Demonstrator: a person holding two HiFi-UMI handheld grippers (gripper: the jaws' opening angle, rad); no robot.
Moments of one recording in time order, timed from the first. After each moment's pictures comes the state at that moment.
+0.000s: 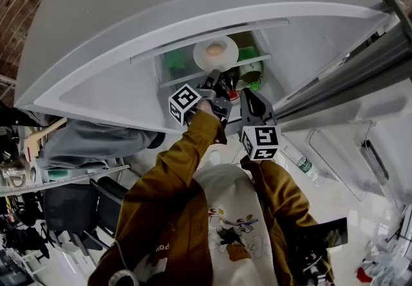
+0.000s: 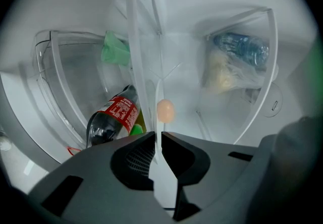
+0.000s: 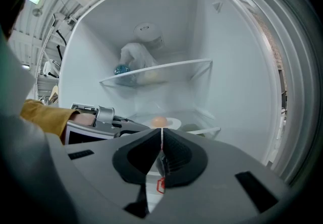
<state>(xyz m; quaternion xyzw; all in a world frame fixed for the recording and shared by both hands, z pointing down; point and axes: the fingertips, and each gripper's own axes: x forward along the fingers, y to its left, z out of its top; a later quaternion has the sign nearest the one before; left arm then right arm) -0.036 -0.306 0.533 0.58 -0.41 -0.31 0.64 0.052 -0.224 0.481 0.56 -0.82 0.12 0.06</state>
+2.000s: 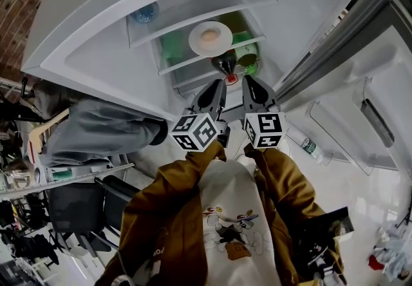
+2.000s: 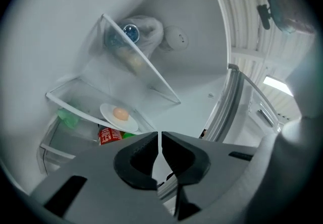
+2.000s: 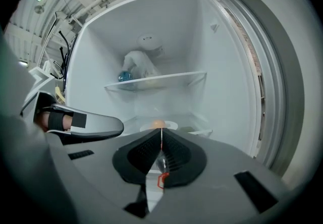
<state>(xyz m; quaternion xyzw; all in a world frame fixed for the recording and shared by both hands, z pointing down) -0.016 -0.187 0.452 0.84 -0.45 -0.09 0.30 0.062 -0.191 0.464 0.58 -0.81 0.10 0.05</state>
